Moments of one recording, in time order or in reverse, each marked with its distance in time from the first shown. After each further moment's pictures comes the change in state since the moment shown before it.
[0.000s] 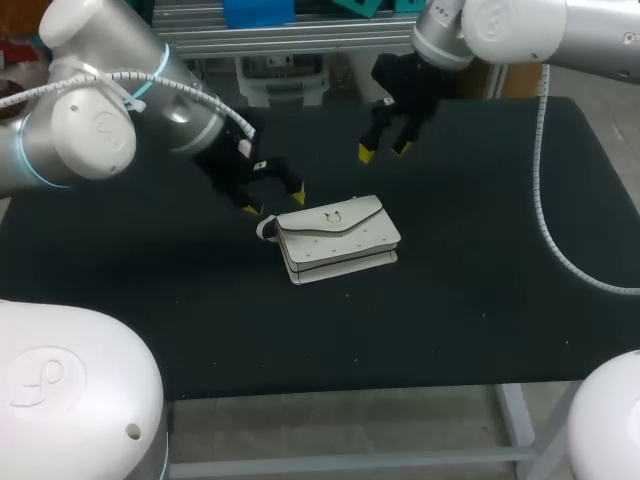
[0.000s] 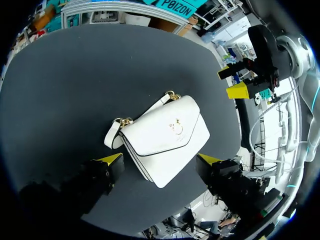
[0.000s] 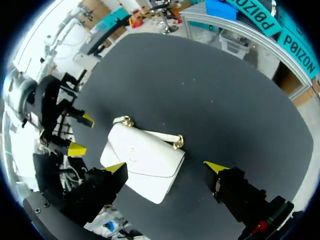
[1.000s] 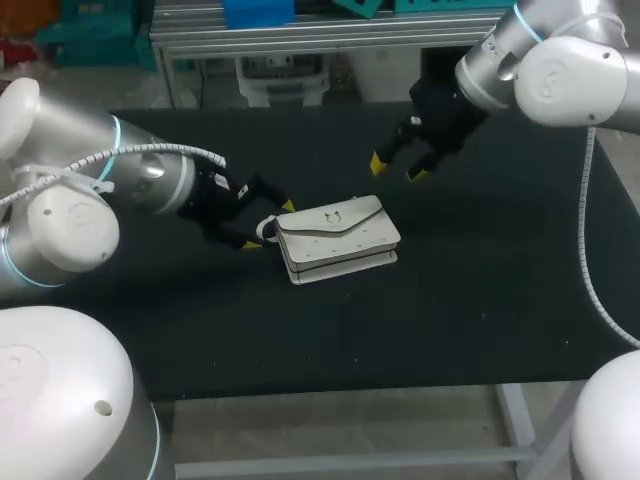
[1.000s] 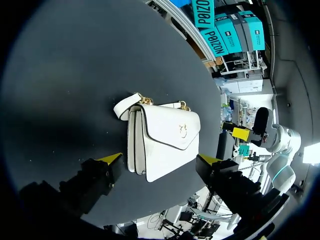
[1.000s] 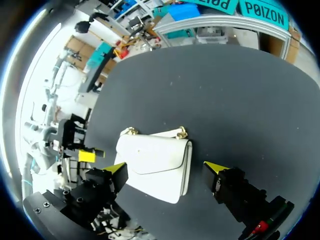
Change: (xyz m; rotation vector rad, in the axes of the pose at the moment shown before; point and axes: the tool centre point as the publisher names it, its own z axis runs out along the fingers) left arm -0.005 0.031 0.010 0.161 0.191 -0.434; right arm 0.008 -0.037 0.012 -0.188 0.142 0.253
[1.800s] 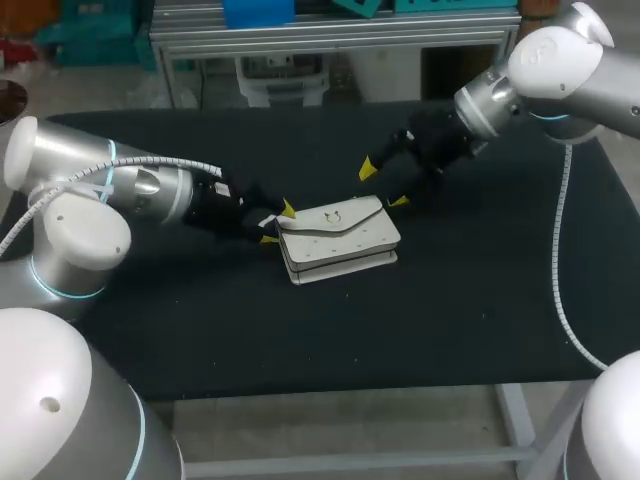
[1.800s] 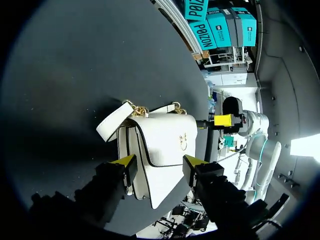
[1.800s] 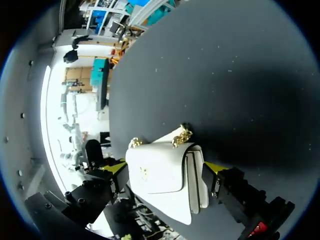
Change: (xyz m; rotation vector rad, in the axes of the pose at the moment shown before) left arm -0.013 -0.027 0.043 -0.066 0.173 0.016; right arm -0.020 0.012 0.061 0.126 0.297 0.345
